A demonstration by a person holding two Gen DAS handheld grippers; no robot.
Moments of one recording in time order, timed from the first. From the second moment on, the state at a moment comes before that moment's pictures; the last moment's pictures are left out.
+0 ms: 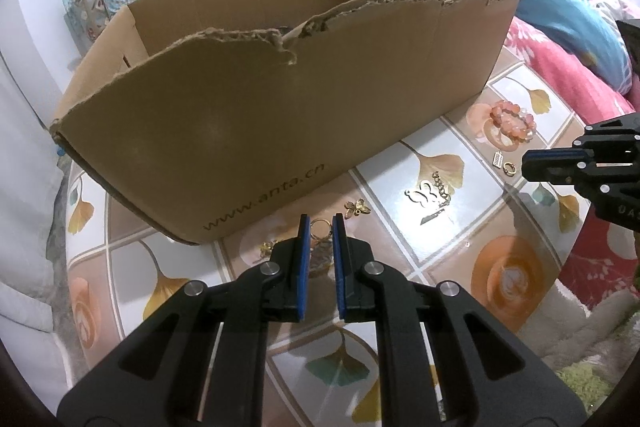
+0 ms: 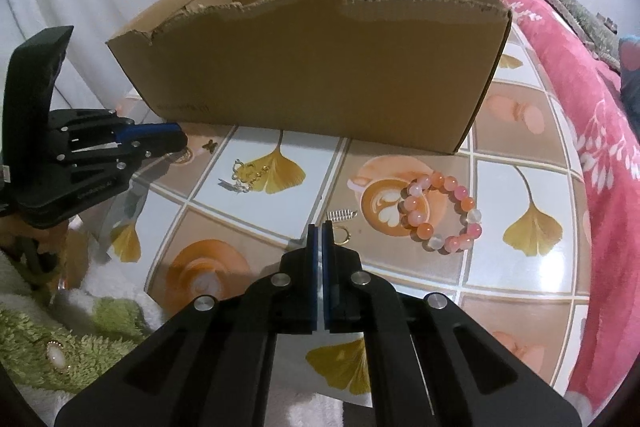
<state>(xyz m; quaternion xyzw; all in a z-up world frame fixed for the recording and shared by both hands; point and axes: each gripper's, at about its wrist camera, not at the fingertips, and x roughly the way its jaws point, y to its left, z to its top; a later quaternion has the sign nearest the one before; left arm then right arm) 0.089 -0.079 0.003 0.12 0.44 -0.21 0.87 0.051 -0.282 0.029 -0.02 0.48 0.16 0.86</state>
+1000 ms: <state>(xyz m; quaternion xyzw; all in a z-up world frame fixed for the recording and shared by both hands) 0.091 -0.079 -0.003 0.12 0.44 -0.21 0.86 0.058 -0.266 0.016 -0.03 0.49 0.13 0.86</state>
